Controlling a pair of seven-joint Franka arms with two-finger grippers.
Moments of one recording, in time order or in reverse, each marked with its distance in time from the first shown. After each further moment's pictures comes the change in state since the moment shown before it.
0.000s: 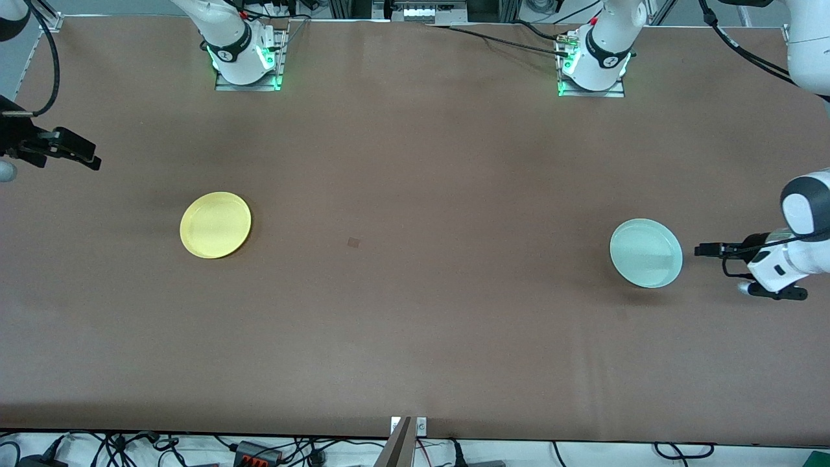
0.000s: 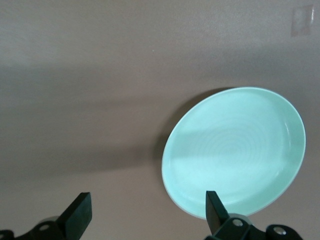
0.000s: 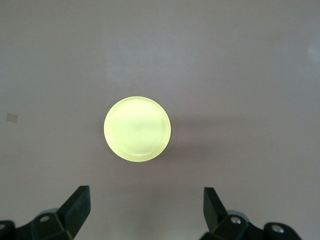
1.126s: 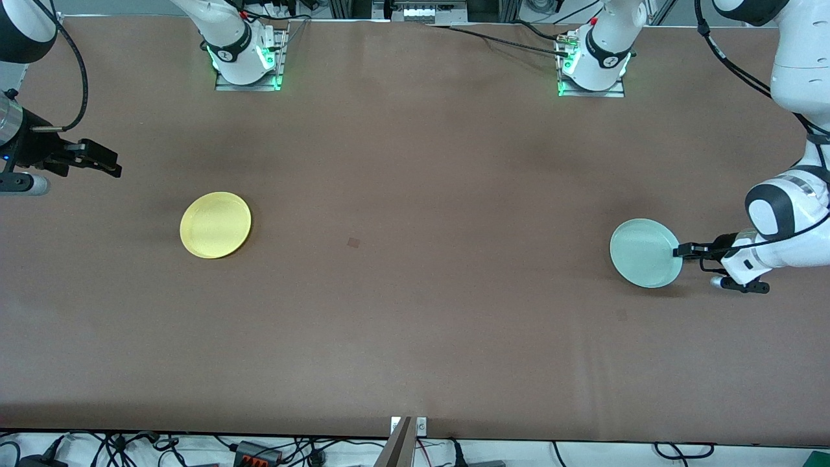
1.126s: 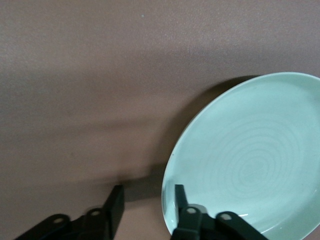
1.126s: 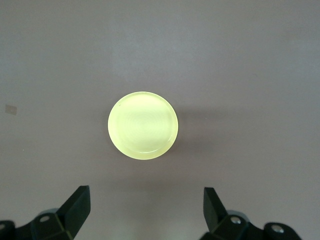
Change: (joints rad) left arm 0.026 0.067 -0.002 -0.093 -0.083 0.152 0.122; right arm 0.029 0.029 0.002 -0.008 0.000 0.004 0.002
